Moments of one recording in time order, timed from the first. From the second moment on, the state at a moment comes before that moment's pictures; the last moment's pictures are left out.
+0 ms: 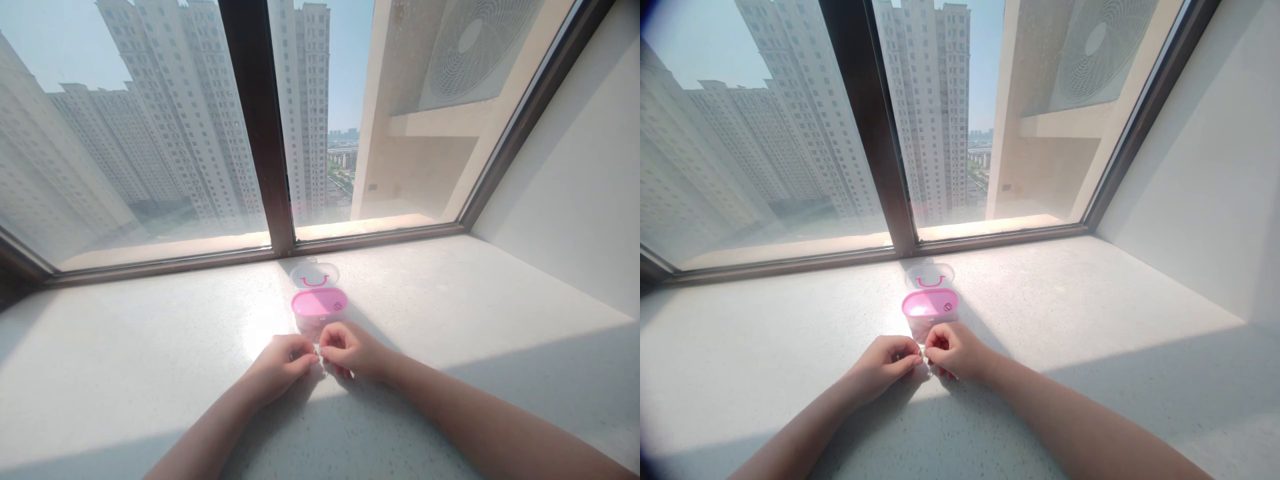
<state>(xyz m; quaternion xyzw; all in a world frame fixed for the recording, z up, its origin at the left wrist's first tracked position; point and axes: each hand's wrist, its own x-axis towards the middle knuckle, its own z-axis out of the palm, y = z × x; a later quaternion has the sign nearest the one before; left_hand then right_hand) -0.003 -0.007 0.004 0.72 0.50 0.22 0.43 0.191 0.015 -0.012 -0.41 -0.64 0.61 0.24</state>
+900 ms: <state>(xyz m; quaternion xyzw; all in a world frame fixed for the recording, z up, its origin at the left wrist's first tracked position) 0.006 -0.016 0.001 0.76 0.50 0.26 0.33 0.190 0.017 -0.007 -0.40 -0.63 0.62 0.24</state>
